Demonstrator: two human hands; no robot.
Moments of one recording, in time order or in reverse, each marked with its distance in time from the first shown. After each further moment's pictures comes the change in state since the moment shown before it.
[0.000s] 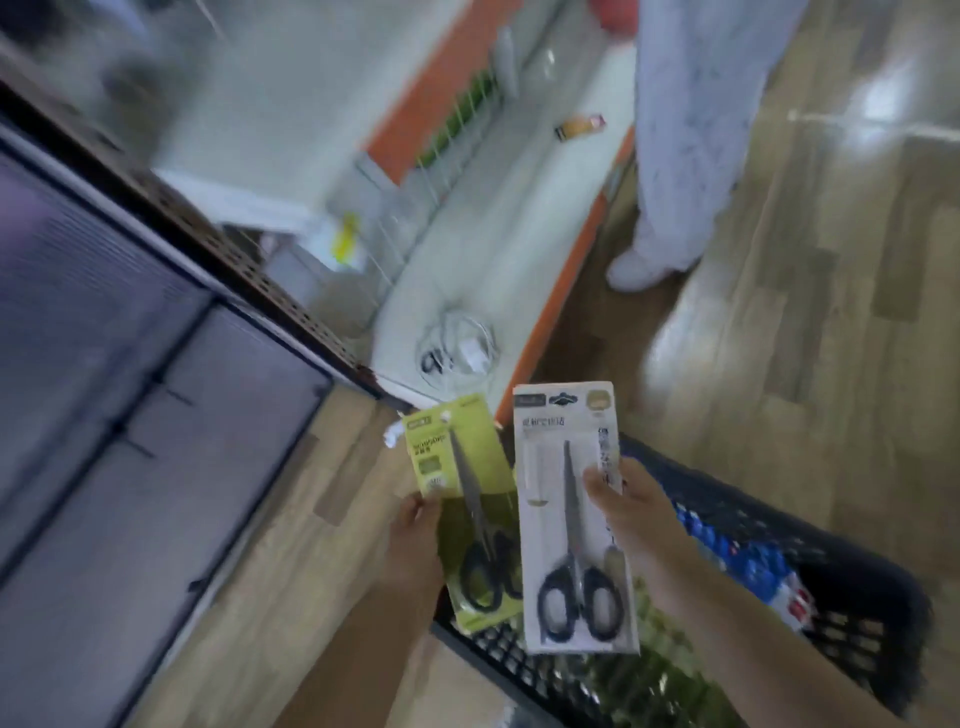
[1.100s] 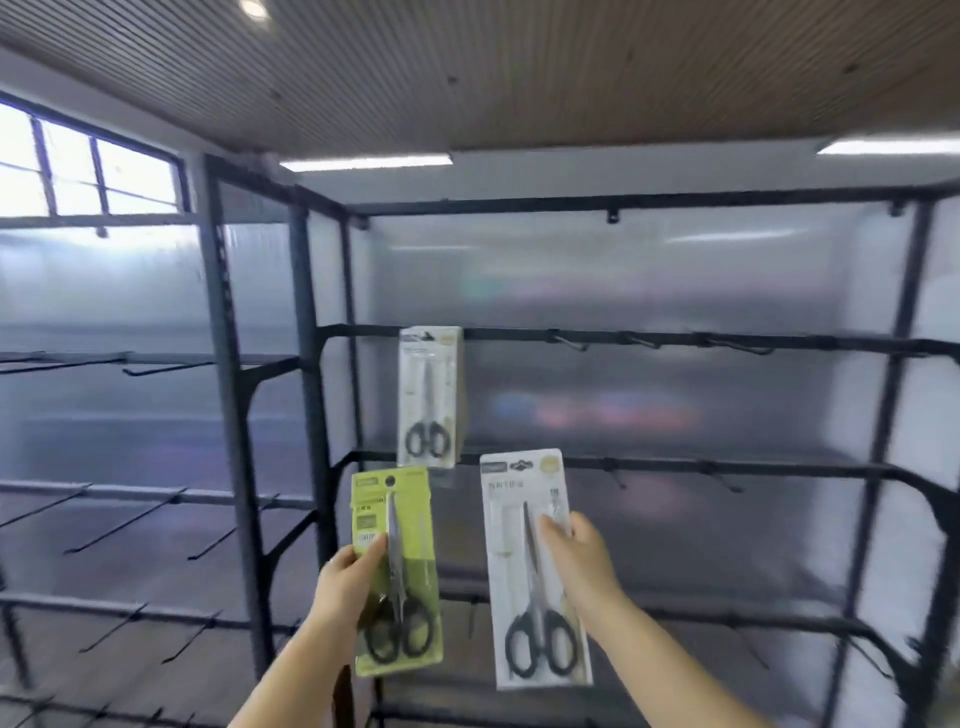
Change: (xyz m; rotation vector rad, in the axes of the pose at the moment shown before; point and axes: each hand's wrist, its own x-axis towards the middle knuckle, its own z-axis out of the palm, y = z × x) left_hand -0.601 0.045 -0.615 -0.787 0.903 0.565; right_hand -0.693 -0.221 0.385 -0.398 -0.952 -0.922
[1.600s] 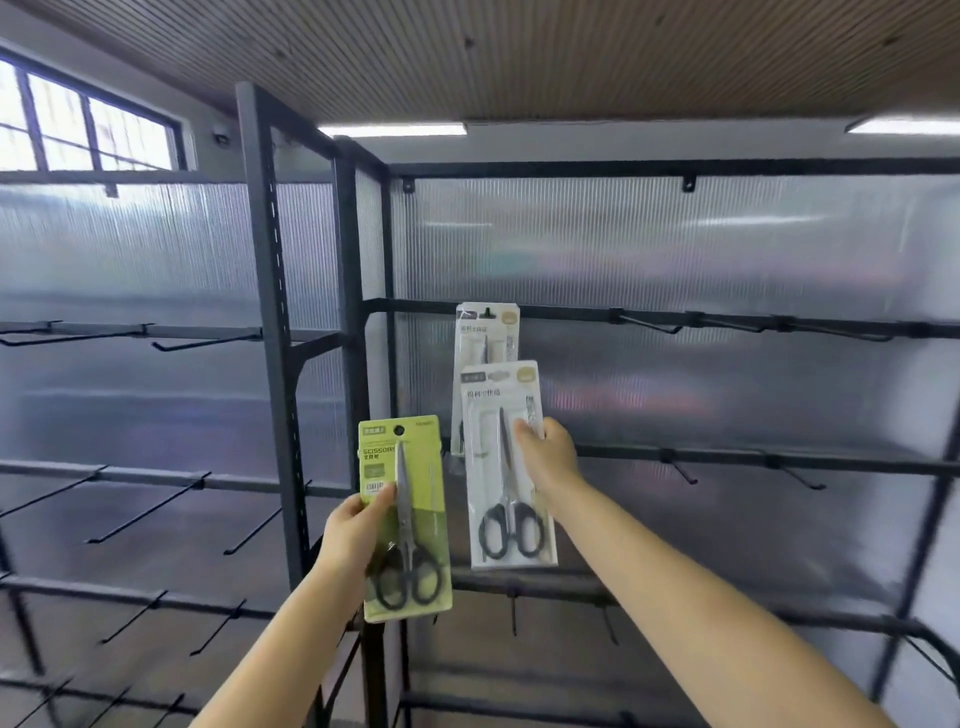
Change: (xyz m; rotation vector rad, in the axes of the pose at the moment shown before) left_hand 0.064 0.046 -0.053 -0.020 -0.032 0.070; right_hand 0.079 -0.068 0.127 -0.013 0.038 -0.108
